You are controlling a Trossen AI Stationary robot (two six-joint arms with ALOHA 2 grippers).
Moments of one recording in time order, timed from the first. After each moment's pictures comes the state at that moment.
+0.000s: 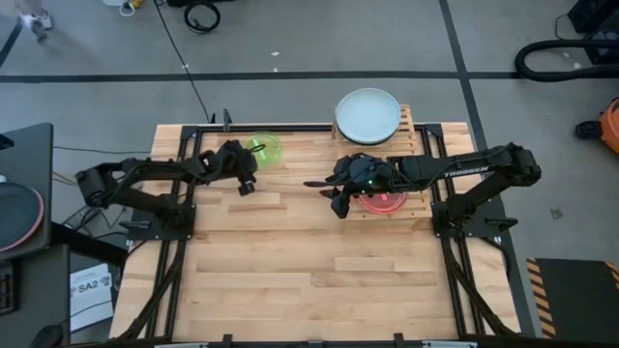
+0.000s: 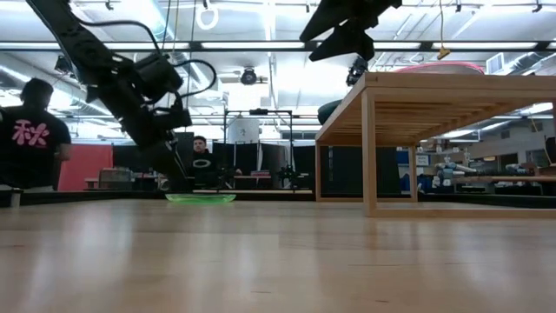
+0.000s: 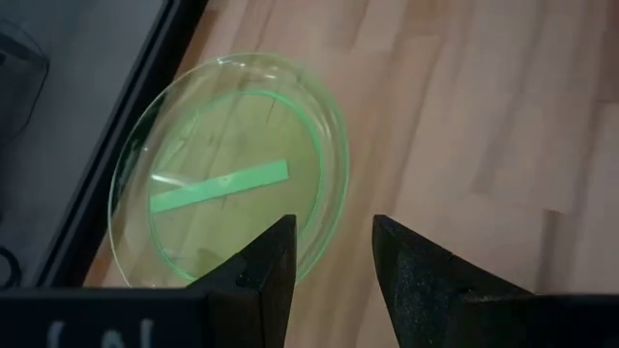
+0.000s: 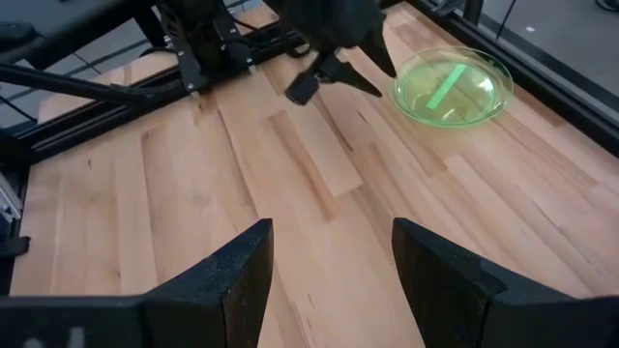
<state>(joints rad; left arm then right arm) 0.57 1.30 0.45 0.06 -0.15 0.41 0.04 1.40 1.18 -0.38 0.23 0.42</state>
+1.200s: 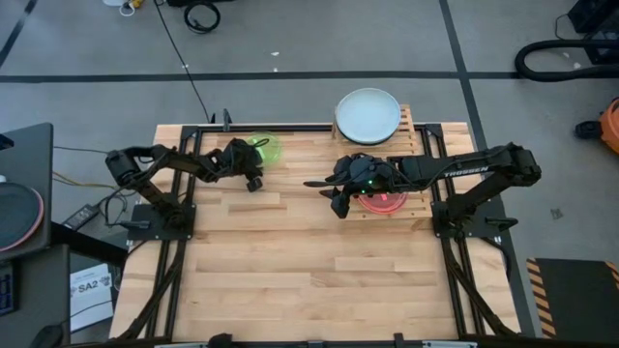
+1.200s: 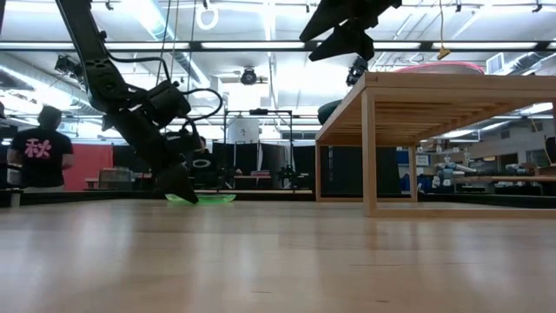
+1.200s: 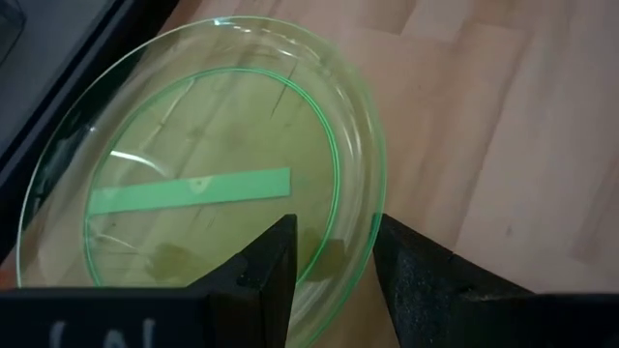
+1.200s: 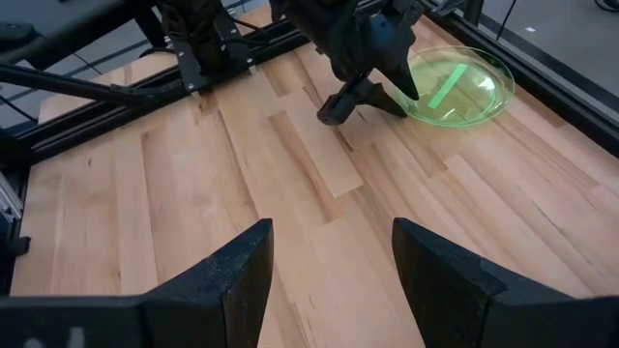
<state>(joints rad) 0.67 1.60 0.45 0.36 -0.08 0.32 0.04 1.40 1.18 -0.38 0.23 0.42</state>
